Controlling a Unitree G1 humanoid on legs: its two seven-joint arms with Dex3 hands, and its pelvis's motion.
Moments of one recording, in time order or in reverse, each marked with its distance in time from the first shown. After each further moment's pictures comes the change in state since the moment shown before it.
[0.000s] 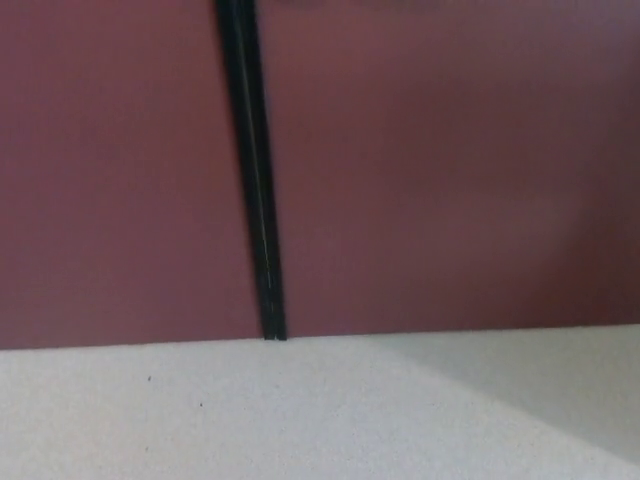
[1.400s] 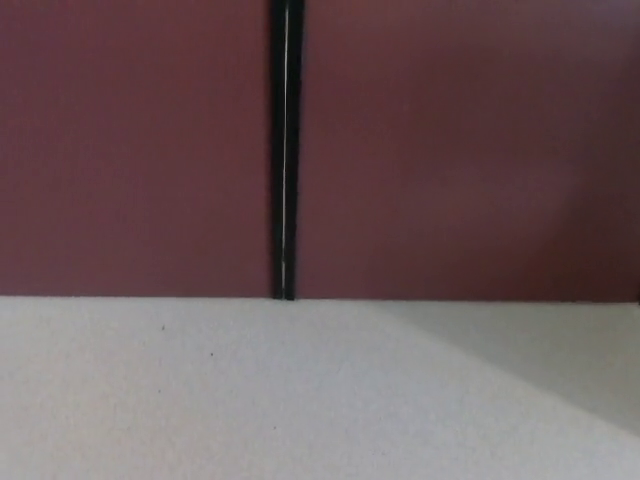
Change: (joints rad) left_arm 0.001 -0.009 0.116 0.002 -0.048 0.058 -0.030; right_arm 0.030 -0.002 -0.024 0.002 -0.001 -0.021 -0.025
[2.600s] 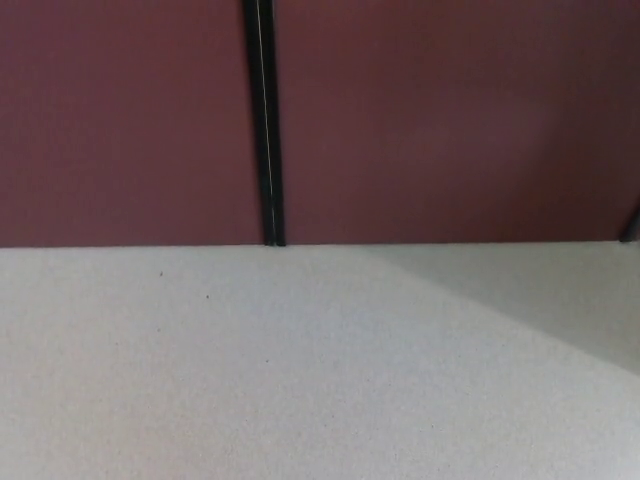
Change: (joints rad) left_arm -0.072 -0.024 0.034 -0.018 -0.002 0.025 0.019; right_arm -0.036 -0.014 -0.081 -0.011 0.019 0.013 0.028
